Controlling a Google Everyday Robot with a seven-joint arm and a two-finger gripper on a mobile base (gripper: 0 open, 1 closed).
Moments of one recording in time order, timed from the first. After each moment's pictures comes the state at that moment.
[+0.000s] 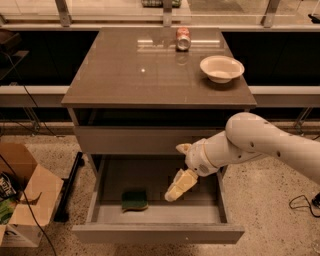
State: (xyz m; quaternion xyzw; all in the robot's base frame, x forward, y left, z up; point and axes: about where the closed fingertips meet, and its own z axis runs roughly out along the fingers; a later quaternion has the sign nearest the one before) arm 0.506 -0.051 0.670 -0.55 0.74 0.25 0.28
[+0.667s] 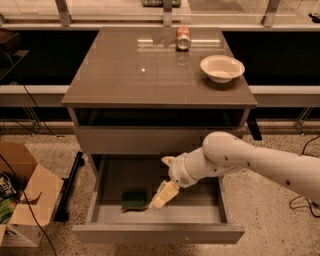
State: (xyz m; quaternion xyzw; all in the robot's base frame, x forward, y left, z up) arm 0.512 -0.007 0.599 -0.55 0.74 0.28 0.27
